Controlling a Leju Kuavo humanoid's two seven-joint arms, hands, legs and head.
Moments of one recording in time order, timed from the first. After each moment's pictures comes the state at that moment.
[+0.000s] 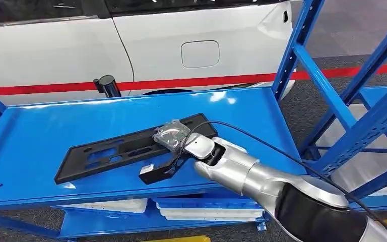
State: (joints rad) left arm -0.19 -0.02 -1.30 -0.23 0.58 0.24 0.14; right arm -0.94 0.00 1.08 -0.89 0.79 0.07 0.32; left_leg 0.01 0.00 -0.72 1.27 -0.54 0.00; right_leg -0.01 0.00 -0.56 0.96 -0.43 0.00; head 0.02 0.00
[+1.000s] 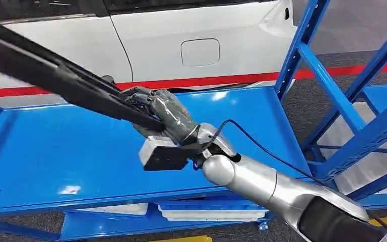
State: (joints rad) left arm -0.15 -0.02 -1.30 -0.23 0.62 0.30 0.09; right arm -0.81 -0.13 0.86 -1.58 0.00 -0.37 -0.02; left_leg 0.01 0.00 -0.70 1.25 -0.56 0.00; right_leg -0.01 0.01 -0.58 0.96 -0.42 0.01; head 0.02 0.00
